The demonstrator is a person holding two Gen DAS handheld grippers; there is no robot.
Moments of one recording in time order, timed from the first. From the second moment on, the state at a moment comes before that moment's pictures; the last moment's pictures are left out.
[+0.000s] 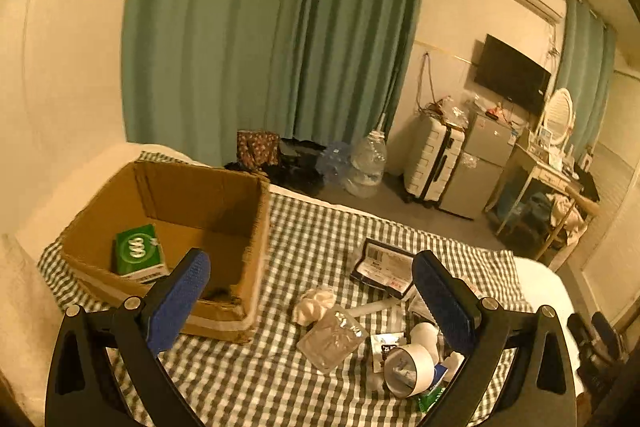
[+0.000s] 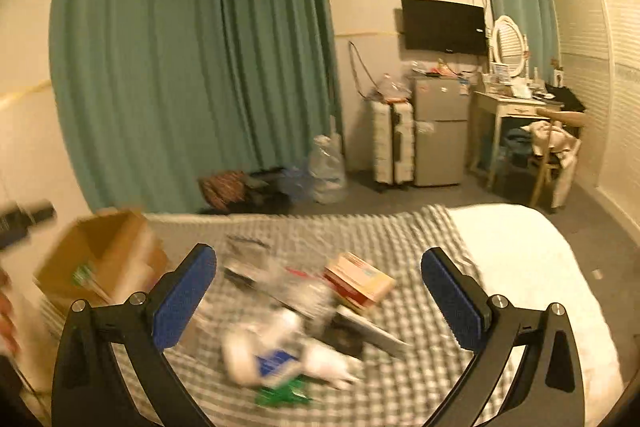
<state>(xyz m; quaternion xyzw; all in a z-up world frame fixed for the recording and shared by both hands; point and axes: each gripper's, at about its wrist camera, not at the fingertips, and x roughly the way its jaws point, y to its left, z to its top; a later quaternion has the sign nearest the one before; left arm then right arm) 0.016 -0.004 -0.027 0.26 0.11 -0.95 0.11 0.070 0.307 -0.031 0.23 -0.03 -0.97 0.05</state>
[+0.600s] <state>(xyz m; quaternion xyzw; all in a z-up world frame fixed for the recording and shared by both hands) -0.044 0.044 -0.176 0.39 0.18 -0.90 0.13 0.009 0.352 -0.167 0.31 -0.01 -0.95 0.11</state>
